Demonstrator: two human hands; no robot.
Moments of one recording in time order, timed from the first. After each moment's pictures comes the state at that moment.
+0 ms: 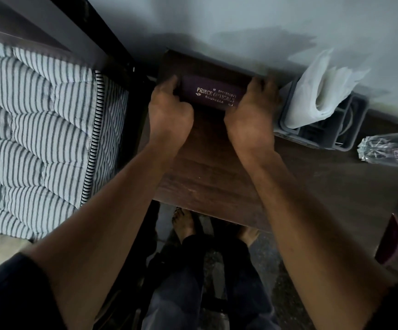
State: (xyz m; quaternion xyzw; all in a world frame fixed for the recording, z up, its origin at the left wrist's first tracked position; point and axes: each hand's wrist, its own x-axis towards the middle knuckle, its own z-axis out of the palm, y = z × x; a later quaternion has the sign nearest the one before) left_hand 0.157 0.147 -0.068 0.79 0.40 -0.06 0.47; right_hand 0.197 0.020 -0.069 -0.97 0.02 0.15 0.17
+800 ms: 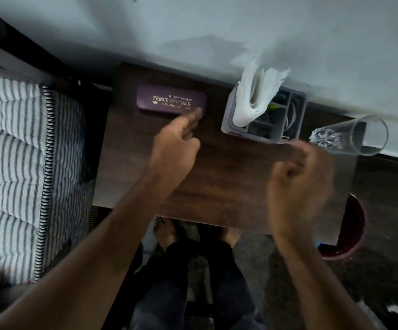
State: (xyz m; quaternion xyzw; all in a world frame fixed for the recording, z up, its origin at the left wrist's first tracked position) left_hand 0.133 0.062 -0.053 0.71 0.28 -0.18 0.62; right_hand 0.114 -0.117 -0.009 -0.93 0.18 -0.06 0.31
